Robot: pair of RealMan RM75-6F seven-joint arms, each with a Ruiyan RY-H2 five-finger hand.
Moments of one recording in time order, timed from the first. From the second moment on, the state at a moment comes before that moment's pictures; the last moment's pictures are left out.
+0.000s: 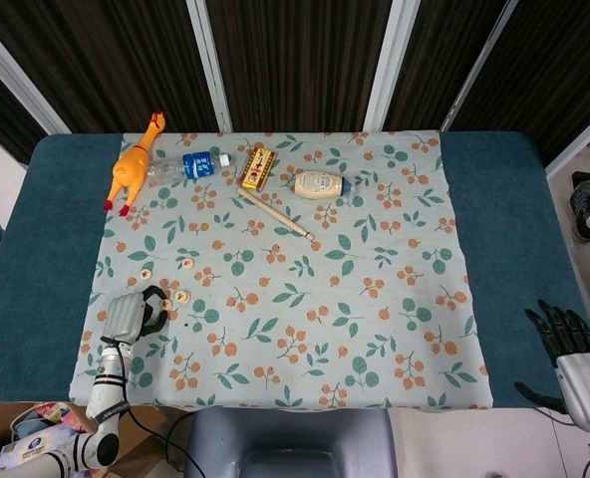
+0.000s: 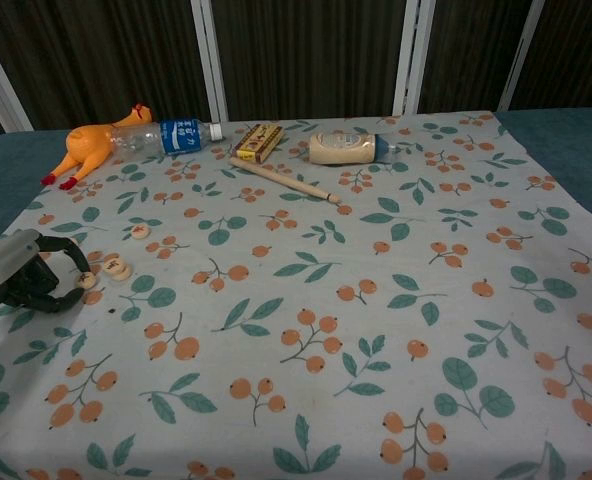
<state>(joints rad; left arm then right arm) -0.43 -1.79 -0.20 -1.01 1.20 1.10 -0.03 -0.02 -1.04 -0.03 -1.60 -1.66 1.57 0.04</state>
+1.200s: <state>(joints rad) -0.49 -1.79 -0.25 -1.09 1.17 1.11 0.04 -0.02 -1.03 -0.04 -1.60 -1.66 1.57 0.04</state>
